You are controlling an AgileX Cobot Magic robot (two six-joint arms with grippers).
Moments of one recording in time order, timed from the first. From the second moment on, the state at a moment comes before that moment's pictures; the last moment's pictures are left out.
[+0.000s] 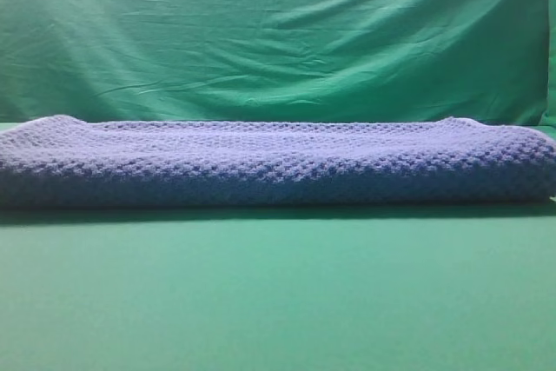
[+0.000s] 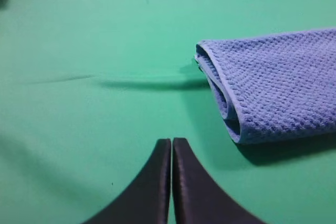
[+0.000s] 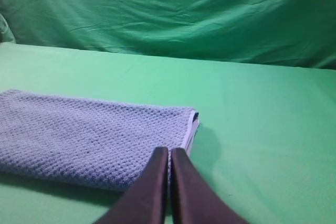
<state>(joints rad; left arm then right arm) -0.10 0.03 -0.08 0.01 0.45 -0.01 0.27 -0.02 -0.10 0.21 0.42 -0.23</state>
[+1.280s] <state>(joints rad) -0.08 0.01 0.01 0.06 0.35 -0.01 0.23 -0.02 0.02 0.20 0.39 -0.23</state>
